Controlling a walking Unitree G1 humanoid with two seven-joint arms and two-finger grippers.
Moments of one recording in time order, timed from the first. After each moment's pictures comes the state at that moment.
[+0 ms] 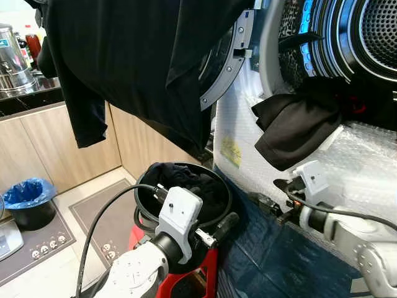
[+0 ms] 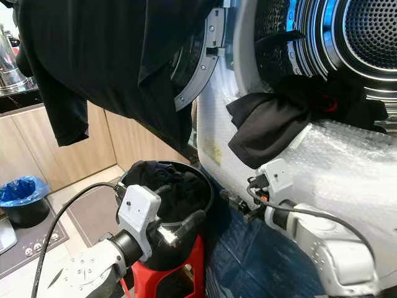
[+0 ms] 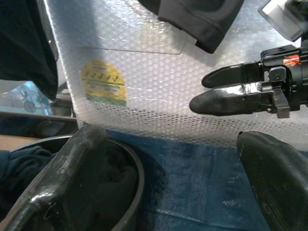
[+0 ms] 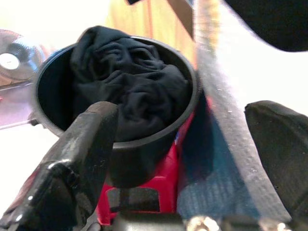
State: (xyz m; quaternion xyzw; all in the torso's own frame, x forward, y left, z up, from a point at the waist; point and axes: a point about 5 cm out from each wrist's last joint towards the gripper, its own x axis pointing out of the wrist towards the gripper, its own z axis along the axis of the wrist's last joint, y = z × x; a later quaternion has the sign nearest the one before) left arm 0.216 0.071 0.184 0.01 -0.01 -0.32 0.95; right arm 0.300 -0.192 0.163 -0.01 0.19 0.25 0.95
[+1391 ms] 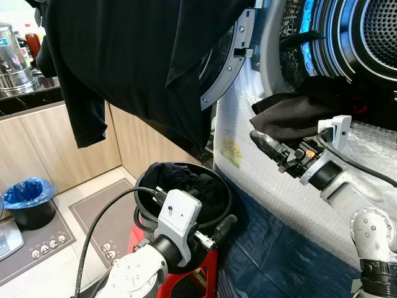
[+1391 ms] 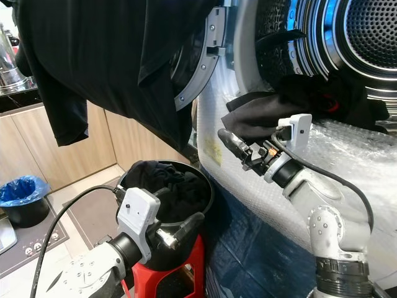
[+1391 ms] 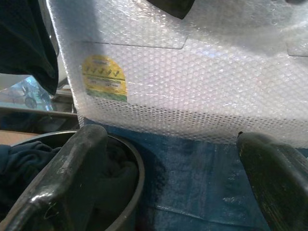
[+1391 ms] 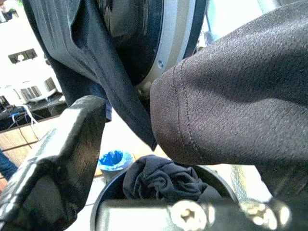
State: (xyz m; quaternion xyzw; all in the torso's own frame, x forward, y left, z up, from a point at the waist) left arm 0.214 0.072 0.181 0.01 -0.01 -0.31 0.95; right arm 0.329 -0.174 0.242 0.15 -0.03 0.33 0.93
